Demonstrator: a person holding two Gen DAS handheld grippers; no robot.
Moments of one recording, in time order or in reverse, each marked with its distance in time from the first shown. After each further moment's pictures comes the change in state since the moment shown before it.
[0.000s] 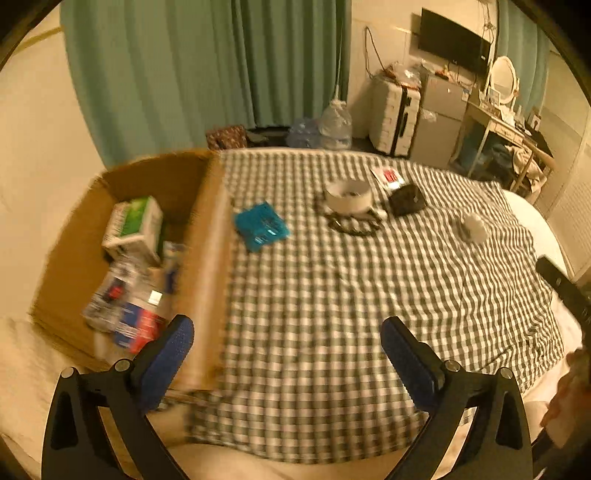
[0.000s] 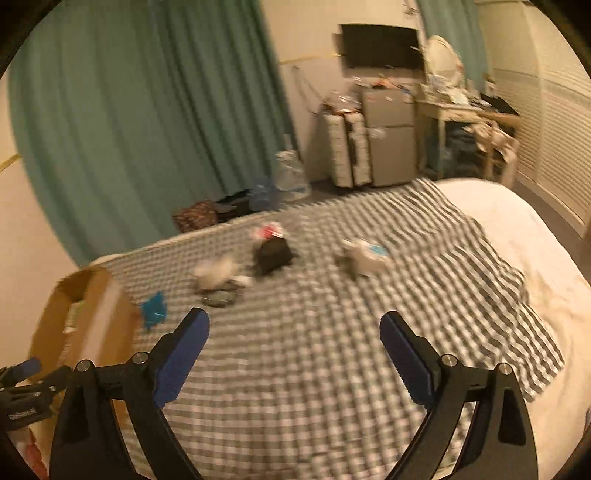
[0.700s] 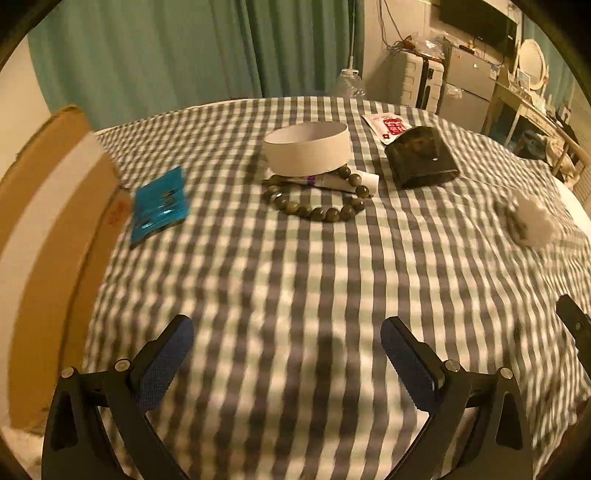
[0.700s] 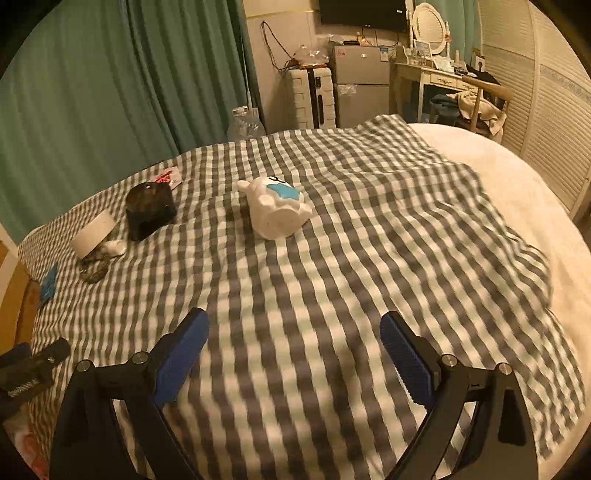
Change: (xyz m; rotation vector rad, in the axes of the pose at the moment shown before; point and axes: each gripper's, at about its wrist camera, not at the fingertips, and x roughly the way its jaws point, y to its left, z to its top) left arm 0.178 -0.102 0.016 -0.046 0.066 0.087; right arm 0.149 -0.082 -0.003 -0.032 0.132 -0.092
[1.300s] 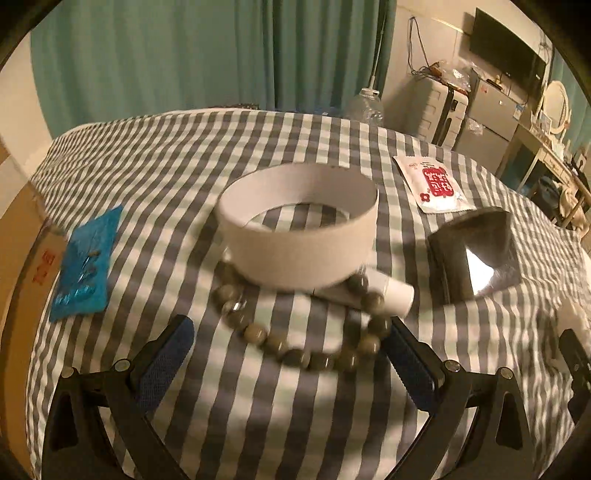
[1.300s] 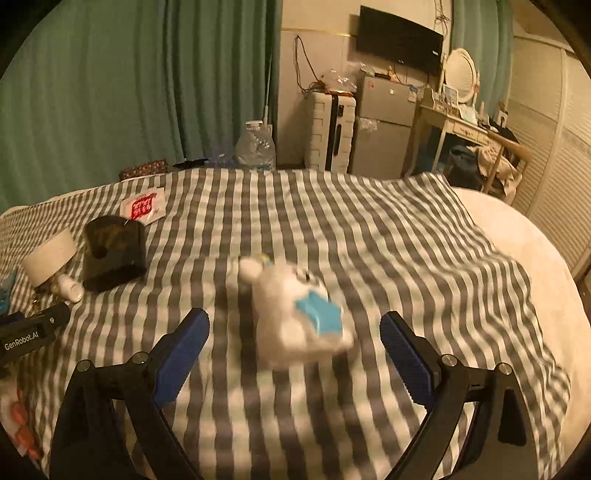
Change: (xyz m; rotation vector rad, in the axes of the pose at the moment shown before) left arm 0.086 -0.009 0.077 -0.119 -0.057 -0.023; right arm 0.064 0.042 0.054 -0.179 -0.100 -0.049
